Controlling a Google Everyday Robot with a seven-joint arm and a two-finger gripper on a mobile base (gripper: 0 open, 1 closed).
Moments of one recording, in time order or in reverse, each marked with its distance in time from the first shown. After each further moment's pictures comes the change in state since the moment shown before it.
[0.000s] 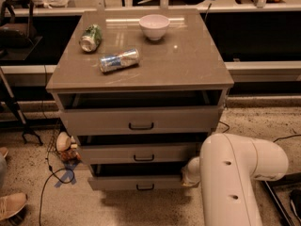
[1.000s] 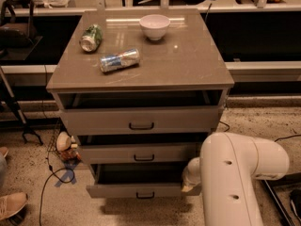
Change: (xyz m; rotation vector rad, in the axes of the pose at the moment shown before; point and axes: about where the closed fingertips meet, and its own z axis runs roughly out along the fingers) arm -0.002 0.001 -0.005 -0.003 0.000 0.000
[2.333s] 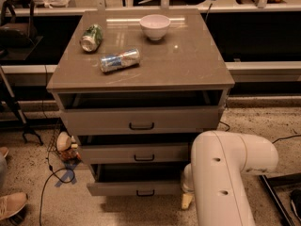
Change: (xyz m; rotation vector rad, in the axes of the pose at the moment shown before) arm 0.003 0.036 0.015 -0.068 0.038 -0.027
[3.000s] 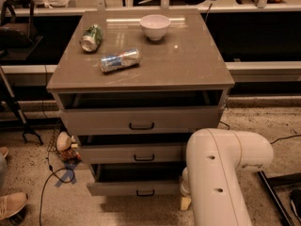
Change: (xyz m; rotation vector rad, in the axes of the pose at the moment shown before) arm -0.006 0.020 0.003 -0.035 0.016 -0.024
